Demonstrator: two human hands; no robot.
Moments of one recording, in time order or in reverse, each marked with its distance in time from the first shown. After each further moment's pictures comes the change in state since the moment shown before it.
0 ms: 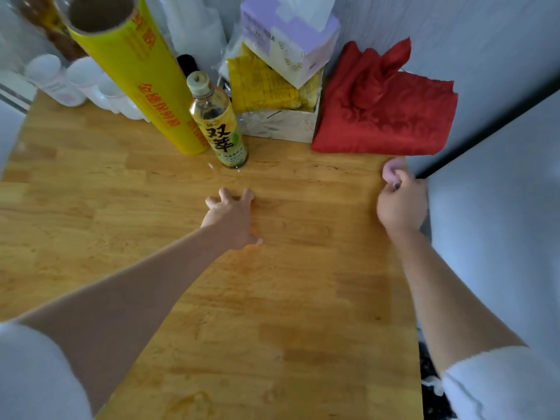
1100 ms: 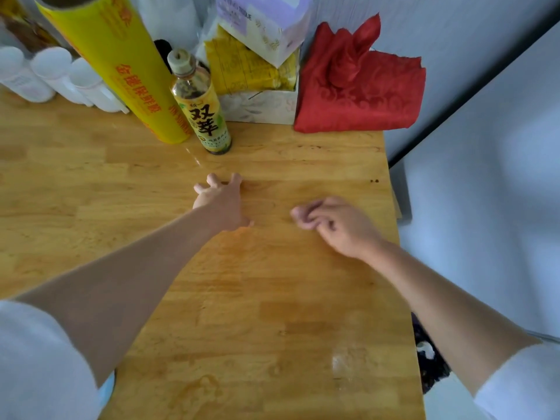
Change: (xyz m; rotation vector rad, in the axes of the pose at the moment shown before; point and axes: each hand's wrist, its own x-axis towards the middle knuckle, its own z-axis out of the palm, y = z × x) left_hand -0.003 0.000 0.002 -0.028 0.014 0.023; right_hand -0.090 0.018 0.009 -0.071 -0.498 -0.827
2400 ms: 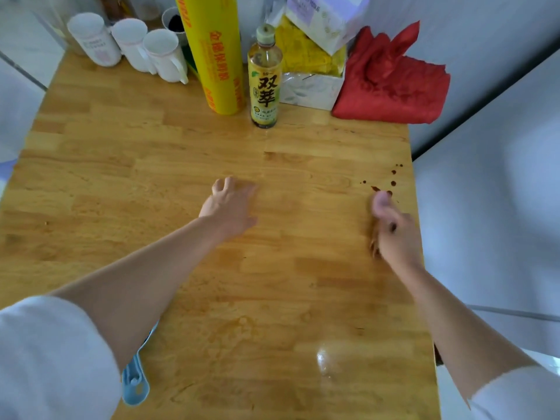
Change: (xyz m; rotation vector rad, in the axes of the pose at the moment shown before) left_hand -0.061 -0.097 0.076 -0.118 0.191 0.147; right_hand -0.084 -0.057 0.021 0.160 0.416 0.658
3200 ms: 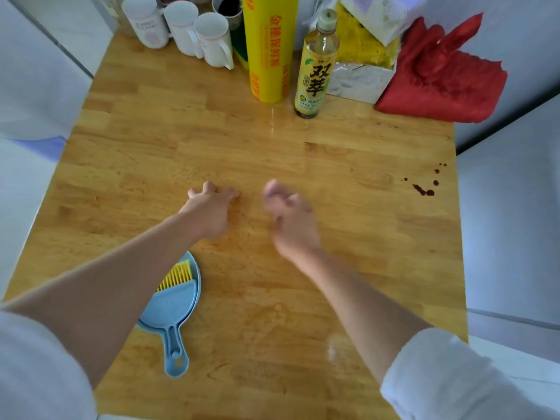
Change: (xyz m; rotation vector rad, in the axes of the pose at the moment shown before) left_hand -0.046 -0.097 -0.006 0.009 -0.158 -0.160; right_hand -0.075 -0.163 0.161 -0.128 -0.328 -0.524
